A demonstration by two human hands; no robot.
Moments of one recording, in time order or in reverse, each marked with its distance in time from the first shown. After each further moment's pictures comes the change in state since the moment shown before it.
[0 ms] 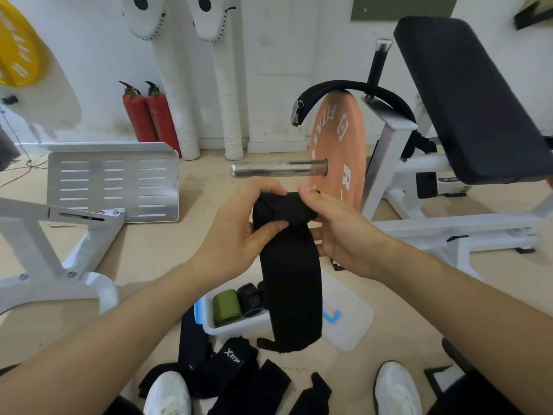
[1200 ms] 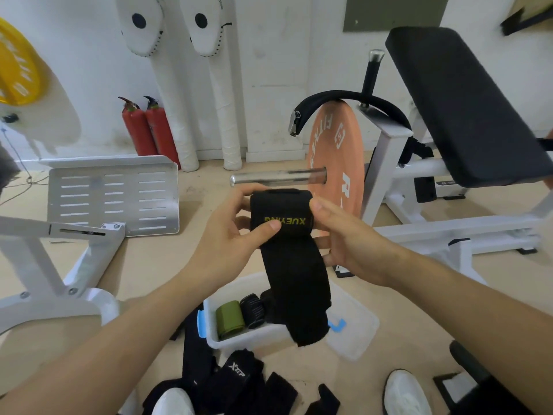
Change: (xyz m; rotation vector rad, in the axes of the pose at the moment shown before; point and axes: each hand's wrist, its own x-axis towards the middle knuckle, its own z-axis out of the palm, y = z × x) left_hand 0.001 0.000 -0.013 -0.202 0.056 -0.293; right_hand 0.000 0.005 -0.019 -0.038 -0.122 -0.008
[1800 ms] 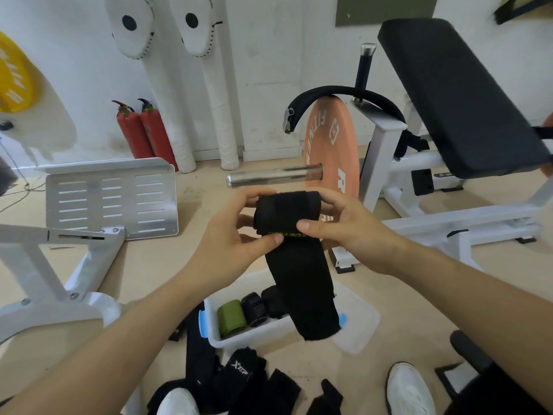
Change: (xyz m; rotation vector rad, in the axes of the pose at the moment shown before) left_hand -0.003 0.002 0.003 0.119 -0.080 0.053; right_hand -0.005 -0.002 -0.010 -0.208 0.101 -0.199
